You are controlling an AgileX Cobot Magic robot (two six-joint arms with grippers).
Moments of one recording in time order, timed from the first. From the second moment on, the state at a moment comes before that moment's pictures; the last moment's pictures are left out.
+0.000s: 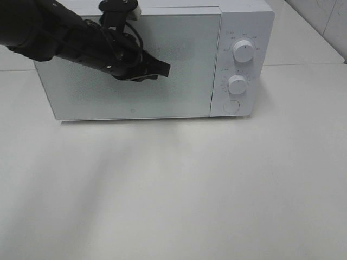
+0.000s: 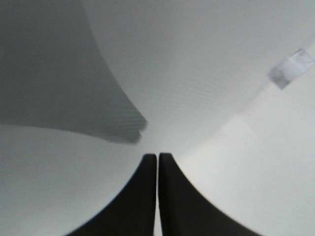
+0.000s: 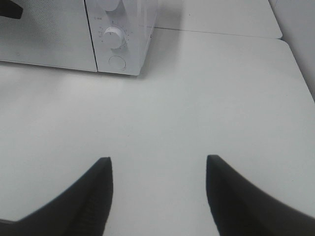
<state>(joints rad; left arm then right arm) -0.51 1.98 -1.33 -1.05 0.24 1.01 0.15 0.00 -0.50 0.02 1.00 0.00</state>
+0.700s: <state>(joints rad) -0.57 2.04 -1.47 -0.95 0.41 0.99 0.15 0.00 -0.50 0.02 1.00 0.00</state>
